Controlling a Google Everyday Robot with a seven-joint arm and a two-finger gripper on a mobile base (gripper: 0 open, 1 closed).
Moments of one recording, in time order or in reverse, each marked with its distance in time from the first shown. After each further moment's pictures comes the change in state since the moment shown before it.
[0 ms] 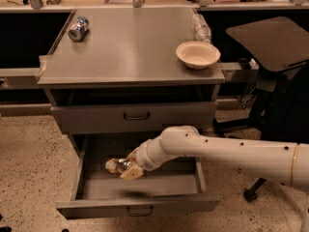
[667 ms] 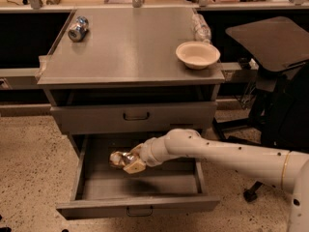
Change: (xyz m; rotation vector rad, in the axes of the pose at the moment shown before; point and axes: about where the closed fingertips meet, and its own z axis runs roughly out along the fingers) arm 0.017 -0.042 0.022 0.058 -0.075 0.018
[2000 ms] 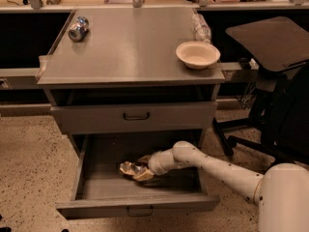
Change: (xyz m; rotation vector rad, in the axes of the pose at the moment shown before) arm 0.113 -0.040 0.088 -0.092 -0.083 -0.099
